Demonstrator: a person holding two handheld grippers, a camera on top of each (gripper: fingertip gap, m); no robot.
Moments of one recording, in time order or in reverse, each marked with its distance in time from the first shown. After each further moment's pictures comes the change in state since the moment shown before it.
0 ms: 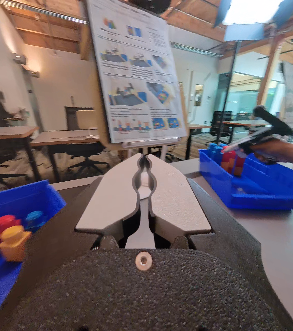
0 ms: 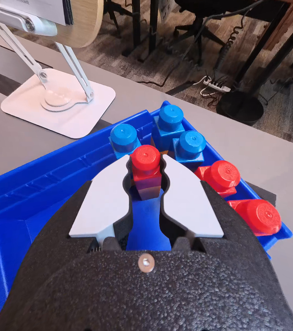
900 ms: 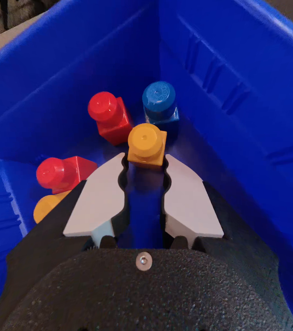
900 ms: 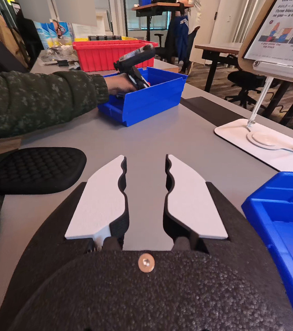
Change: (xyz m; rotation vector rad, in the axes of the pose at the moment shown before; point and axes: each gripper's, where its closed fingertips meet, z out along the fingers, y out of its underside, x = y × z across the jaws) left arm -0.236 0.200 0.001 -1.056 -0.276 0.129; right arm -0.333 0.063 -0.140 0.368 -0.620 -0.220
